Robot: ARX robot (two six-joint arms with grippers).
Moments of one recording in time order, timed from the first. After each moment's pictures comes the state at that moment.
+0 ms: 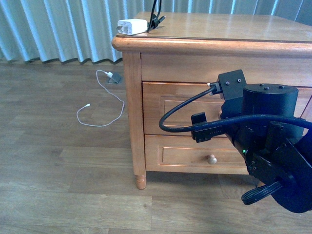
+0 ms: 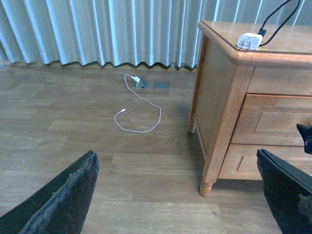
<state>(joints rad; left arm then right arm) 0.00 0.06 0.07 -0.01 0.00 0.00 0.29 2.34 1.03 1.10 0.27 -0.18</state>
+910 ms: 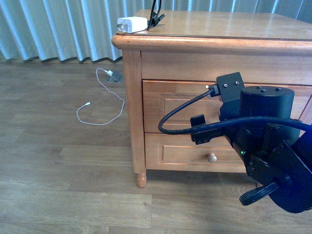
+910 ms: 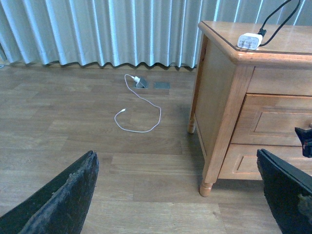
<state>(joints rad) 0.00 0.06 0.07 -0.01 0.00 0.00 0.30 2.36 1.04 1.09 0.27 -0.18</state>
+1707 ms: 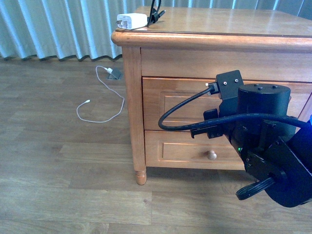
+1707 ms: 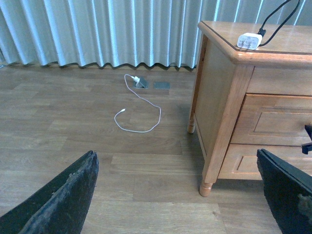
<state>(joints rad) 0.00 0.06 0.07 -0.01 0.00 0.00 0.30 2.38 1.07 1.08 0.29 -0.18</state>
